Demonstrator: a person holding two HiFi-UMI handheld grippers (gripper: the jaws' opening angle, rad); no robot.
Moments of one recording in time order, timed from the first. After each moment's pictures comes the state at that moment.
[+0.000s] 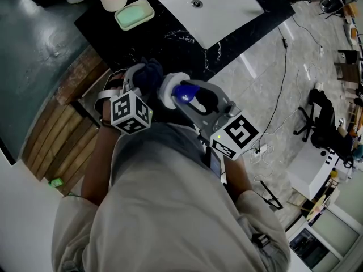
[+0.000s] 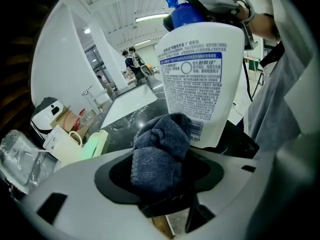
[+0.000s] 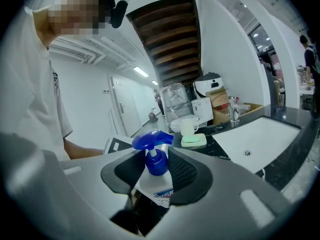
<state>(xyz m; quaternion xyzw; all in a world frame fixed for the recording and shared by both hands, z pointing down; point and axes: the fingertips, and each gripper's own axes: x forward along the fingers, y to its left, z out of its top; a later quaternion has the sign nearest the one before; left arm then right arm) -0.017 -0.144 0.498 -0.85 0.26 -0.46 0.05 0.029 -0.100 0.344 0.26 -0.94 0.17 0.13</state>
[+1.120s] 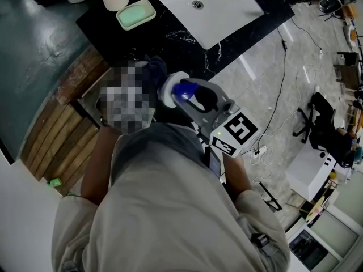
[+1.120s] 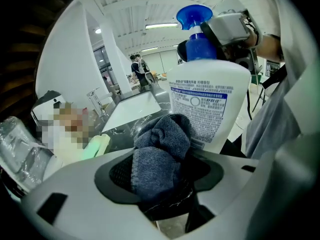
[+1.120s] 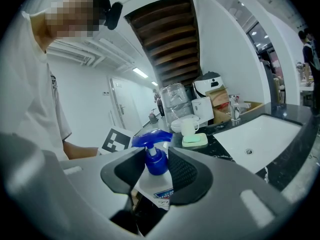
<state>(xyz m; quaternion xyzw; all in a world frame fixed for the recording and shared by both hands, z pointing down) -0.010 -0.146 0.475 -0.87 0.27 -0.41 0.02 0.026 -0.102 0.347 0.26 -0.94 0.18 0.12</state>
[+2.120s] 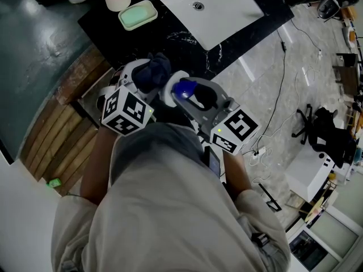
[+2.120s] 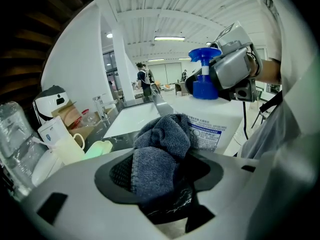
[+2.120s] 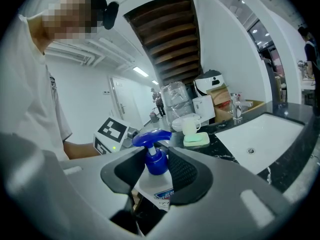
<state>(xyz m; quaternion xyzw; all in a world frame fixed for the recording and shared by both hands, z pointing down) -0.009 -0.148 0.440 -0.90 0.28 -0.34 -0.01 0.020 -0.103 0.347 0.25 -0.94 0.19 0.12</state>
